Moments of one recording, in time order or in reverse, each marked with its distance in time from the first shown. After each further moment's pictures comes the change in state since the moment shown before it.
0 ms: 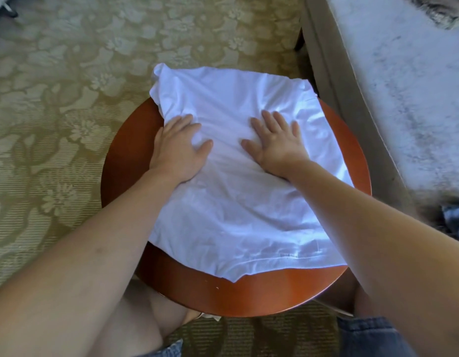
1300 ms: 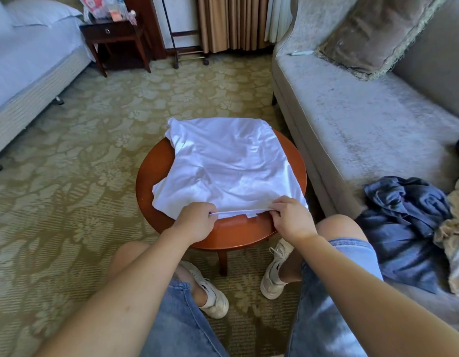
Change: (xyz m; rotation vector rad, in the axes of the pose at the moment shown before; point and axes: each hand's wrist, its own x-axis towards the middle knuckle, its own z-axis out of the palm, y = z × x) left_hand -0.199 0.084 -0.053 -0.001 -0.405 0.017; right_hand -0.243 0.024 0.004 0.315 0.207 0.102
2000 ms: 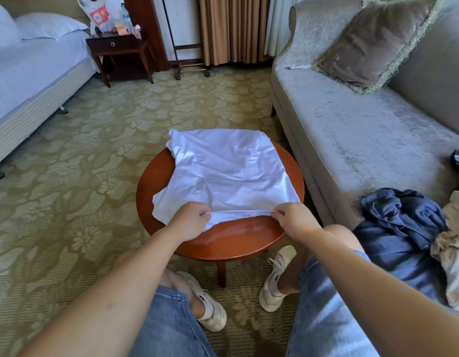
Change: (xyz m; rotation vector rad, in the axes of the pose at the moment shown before) left_hand 0.006 0.001 -0.023 -0.268 0.023 -0.037; right_hand 0.021 0.006 -0.029 0.091 -0.183 0.081
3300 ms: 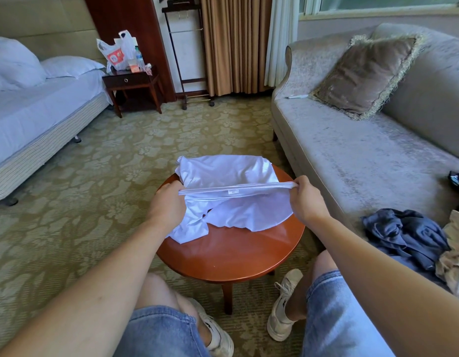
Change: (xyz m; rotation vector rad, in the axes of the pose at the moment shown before) left_hand 0.003 0.017 -0.081 0.209 0.536 -0.024; right_hand 0.013 -0.050 -0.074 0.198 0.375 0.086
